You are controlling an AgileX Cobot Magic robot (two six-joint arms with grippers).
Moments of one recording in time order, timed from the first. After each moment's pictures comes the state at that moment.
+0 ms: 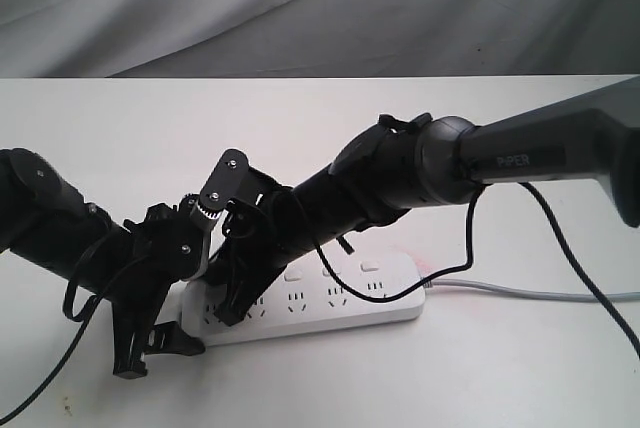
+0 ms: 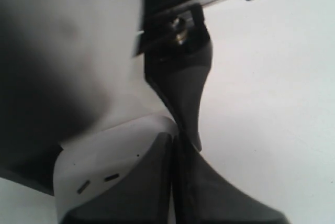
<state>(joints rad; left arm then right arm) -0.19 1.83 -0.77 -0.87 0.51 1.98 0.70 2.19 -1.32 1.24 0.56 -1.67</state>
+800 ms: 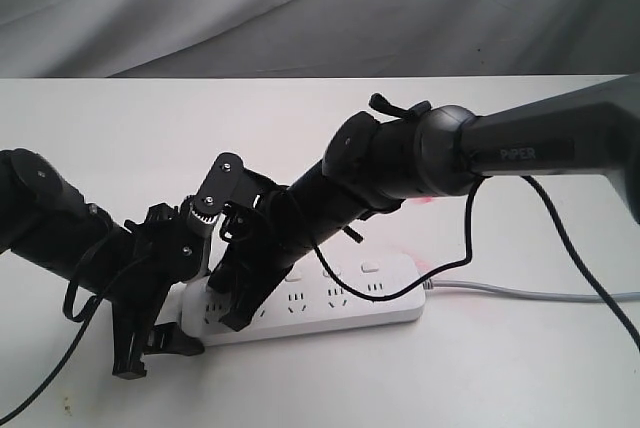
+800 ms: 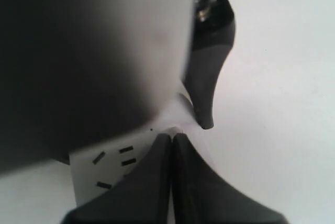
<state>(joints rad) -0.19 1.83 -0.77 -0.86 0.50 1.99 0.71 2.18 -1.34 0.97 0.58 -1.42</state>
